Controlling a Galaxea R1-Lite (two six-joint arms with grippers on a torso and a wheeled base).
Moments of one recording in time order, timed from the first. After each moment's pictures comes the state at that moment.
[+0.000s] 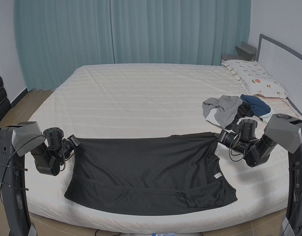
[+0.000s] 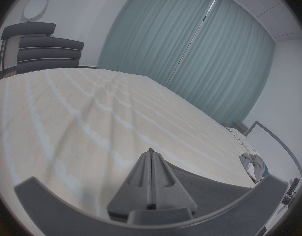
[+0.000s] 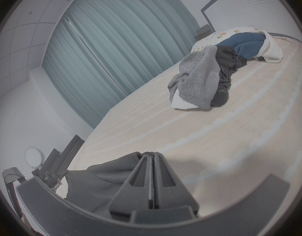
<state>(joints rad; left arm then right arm) 0.09 2.49 -0.96 -1.19 -0.01 -0.53 0.09 2.46 -1.06 -1.08 0.22 0.54</state>
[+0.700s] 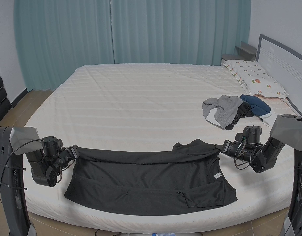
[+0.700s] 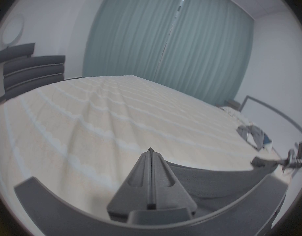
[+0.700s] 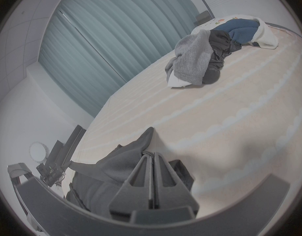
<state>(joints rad) 0.10 2.47 -0.74 -1.38 -0.10 -0.29 0.08 2.37 -0.87 -1.05 0.31 0.51</state>
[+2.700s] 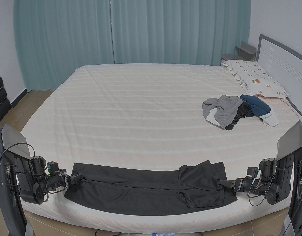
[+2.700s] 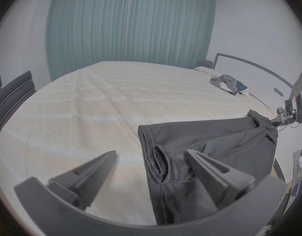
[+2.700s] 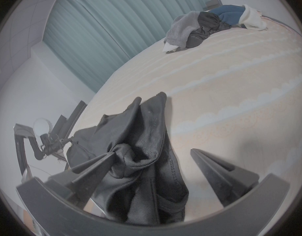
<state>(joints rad) 0.23 2.44 -0.33 -1.52 -0.43 0.14 -0.01 2.44 -0.22 -1.55 0.48 0.29</state>
